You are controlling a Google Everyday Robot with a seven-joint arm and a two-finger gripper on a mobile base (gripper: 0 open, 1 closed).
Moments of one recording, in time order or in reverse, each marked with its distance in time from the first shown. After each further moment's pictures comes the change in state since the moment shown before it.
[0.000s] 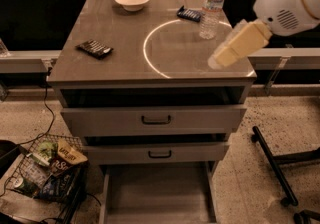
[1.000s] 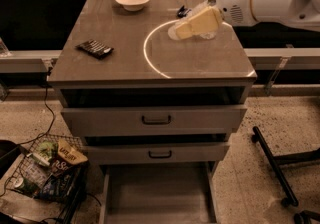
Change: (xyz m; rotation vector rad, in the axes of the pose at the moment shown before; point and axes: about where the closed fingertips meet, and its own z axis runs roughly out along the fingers) arm -0.072 -0.038 0.065 0.079 -0.396 0.061
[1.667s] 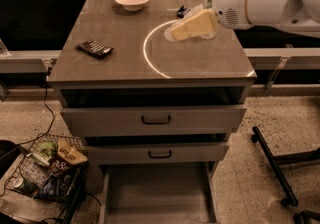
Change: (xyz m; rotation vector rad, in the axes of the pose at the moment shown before) arm 0.001 0.007 0.010 -0.014 -0.022 0.019
